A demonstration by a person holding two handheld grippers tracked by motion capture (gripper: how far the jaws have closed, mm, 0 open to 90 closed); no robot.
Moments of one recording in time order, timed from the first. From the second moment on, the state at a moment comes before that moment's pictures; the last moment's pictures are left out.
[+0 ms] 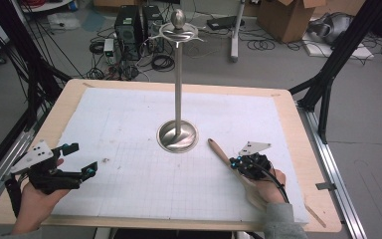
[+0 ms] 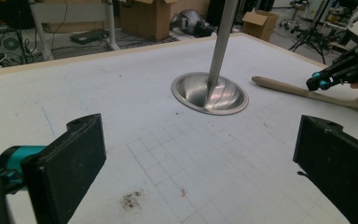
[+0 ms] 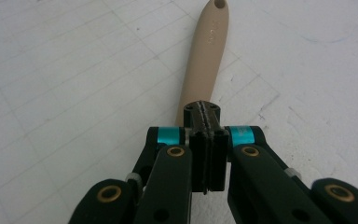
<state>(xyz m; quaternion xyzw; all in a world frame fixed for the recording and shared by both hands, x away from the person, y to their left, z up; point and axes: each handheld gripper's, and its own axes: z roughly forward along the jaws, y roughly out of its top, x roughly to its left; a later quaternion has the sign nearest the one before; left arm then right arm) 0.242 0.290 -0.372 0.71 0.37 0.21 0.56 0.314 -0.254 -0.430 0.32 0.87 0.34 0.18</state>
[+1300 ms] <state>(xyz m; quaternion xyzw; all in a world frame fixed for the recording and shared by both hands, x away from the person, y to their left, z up) 0.241 0.297 -0.362 0.70 0.36 0.22 0.58 0.281 -0.278 -0.364 0.37 0.76 0.48 0.21</state>
